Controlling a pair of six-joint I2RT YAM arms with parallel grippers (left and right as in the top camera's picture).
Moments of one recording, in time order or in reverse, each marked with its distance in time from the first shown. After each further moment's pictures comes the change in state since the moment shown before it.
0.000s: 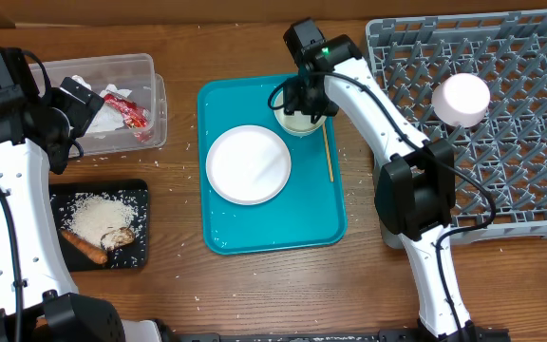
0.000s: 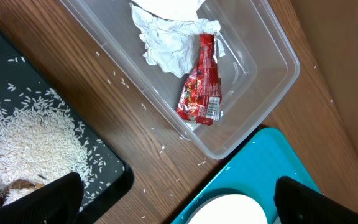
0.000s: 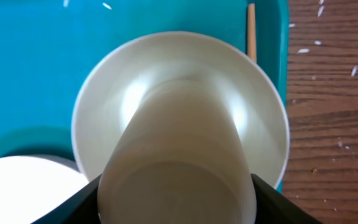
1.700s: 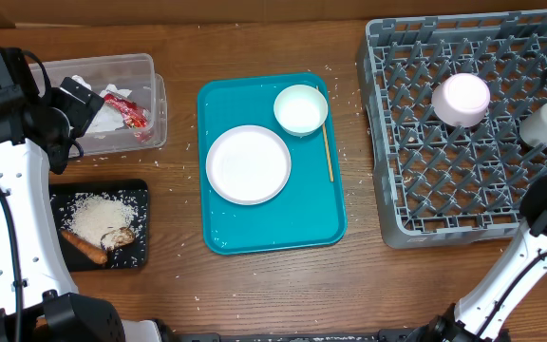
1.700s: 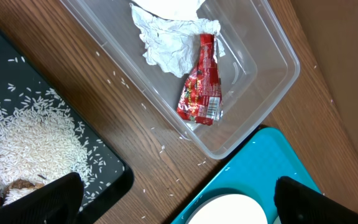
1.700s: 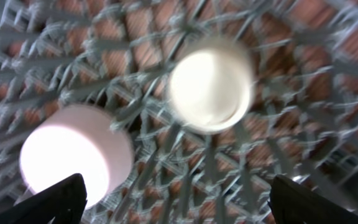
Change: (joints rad) left arm 0.000 0.000 0.000 0.000 0.000 0.000; right arm -0.964 -0.048 0.337 -0.440 -0.084 -0.001
